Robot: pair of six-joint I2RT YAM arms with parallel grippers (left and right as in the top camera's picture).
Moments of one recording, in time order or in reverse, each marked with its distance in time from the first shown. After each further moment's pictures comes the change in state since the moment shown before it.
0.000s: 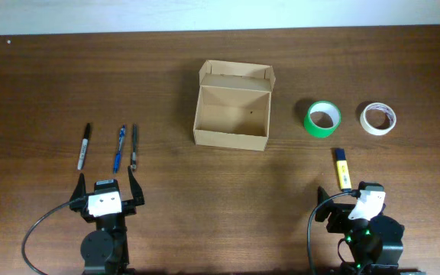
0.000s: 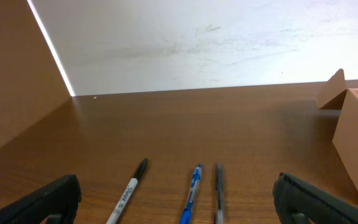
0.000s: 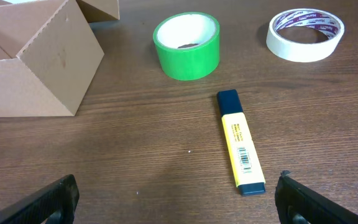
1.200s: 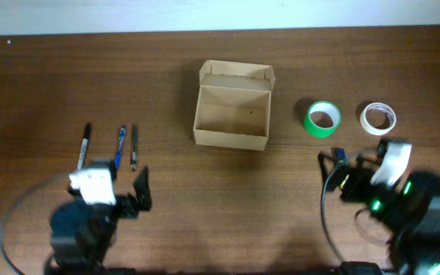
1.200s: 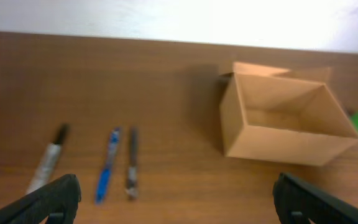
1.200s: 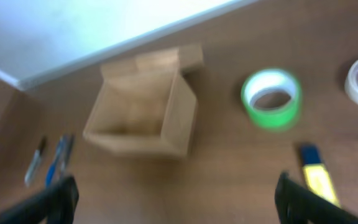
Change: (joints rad) left arm 0.001 0.481 0.694 -0.609 0.296 -0.192; right arm 0.000 0.709 0.779 -0.183 -0.245 0.141
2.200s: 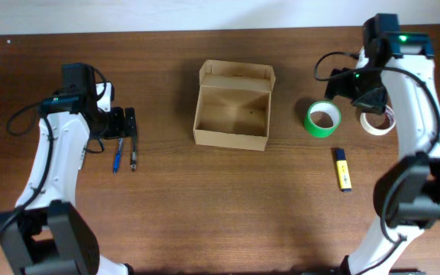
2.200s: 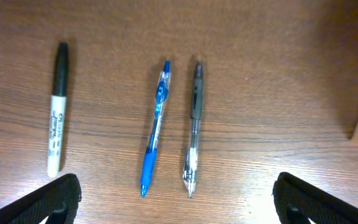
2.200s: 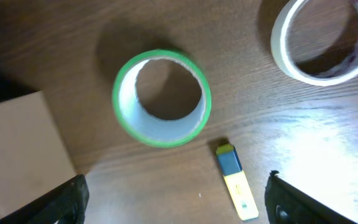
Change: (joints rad) left arm 0.133 1.210 0.650 -0.259 -0.048 0.084; right arm -0.002 1.296 0.972 -0.516 0.304 0.015
